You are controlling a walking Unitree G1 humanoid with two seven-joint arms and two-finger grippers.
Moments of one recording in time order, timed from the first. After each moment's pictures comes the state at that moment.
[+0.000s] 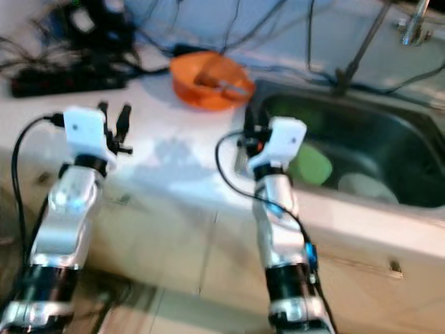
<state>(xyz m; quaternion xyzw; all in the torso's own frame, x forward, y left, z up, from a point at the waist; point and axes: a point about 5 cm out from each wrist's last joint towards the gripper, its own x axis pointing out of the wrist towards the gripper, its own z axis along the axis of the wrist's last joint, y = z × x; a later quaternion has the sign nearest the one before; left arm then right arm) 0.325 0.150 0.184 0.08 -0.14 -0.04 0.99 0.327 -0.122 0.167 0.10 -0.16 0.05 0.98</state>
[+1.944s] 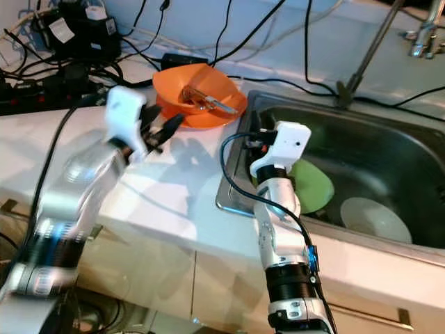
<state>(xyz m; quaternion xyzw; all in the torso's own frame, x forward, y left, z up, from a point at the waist) 0.354 0.114 0.205 0.06 -0.01 -0.25 0.97 0.328 -0.118 0.163 0.12 -0.15 0.04 0.98</state>
